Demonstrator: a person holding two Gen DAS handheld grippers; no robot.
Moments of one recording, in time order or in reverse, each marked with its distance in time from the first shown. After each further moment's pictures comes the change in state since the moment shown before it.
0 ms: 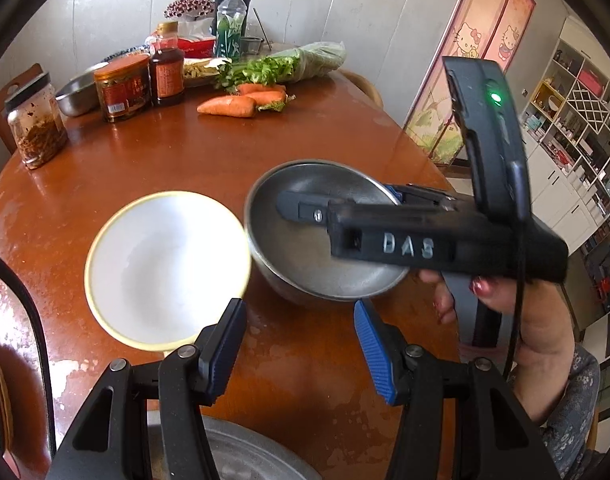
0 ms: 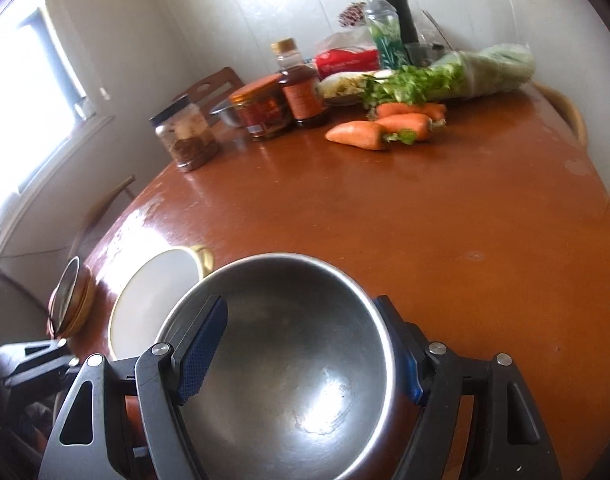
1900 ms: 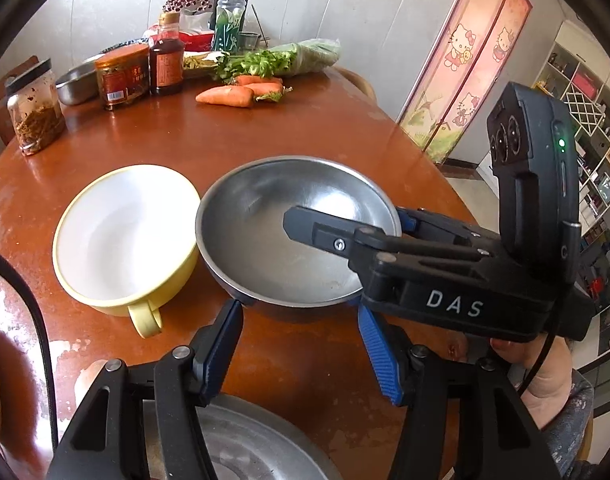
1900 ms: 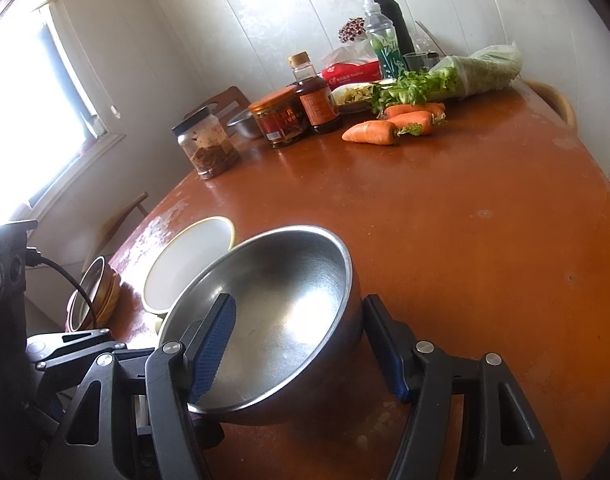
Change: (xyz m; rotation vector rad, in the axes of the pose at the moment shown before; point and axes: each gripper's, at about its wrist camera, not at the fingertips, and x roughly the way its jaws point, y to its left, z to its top) left arm -0.004 0.000 -0.022 -0.002 -0.009 -0.021; right arm -0.022 0.026 -0.038 0.059 -0.081 0.026
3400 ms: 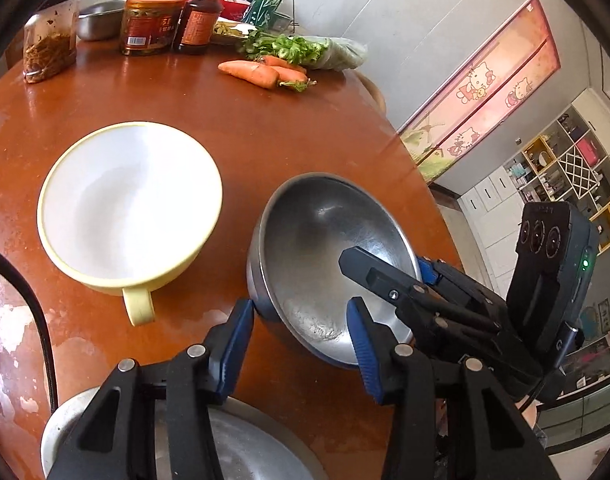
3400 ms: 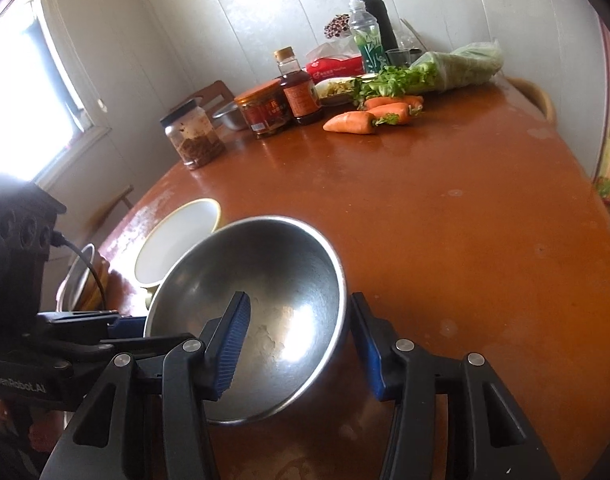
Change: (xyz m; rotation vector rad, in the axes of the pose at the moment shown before) left arm 0.012 0.032 0.010 -0.225 0.044 -0.143; right arm -0.017 0.002 -0.015 0.005 0.021 -0.076
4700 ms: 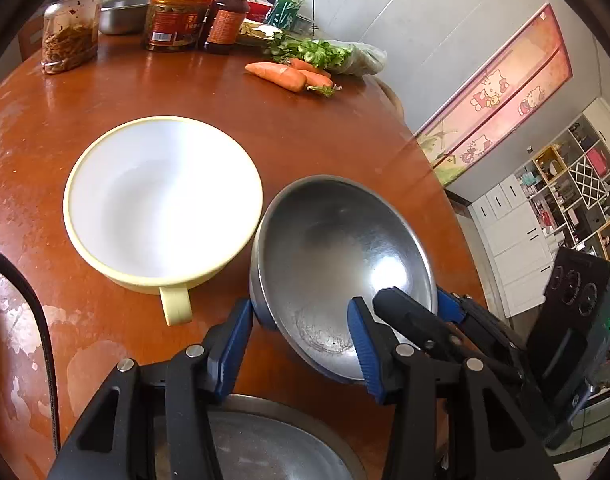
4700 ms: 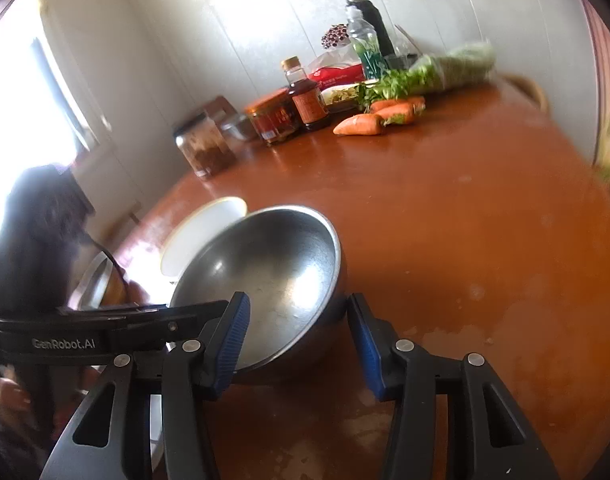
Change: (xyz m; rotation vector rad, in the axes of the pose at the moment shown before) left arm -0.006 0.023 -0.001 -0.035 -0.009 0.031; right arm -0.008 0.028 -0.016 0.022 -0.049 -0.012
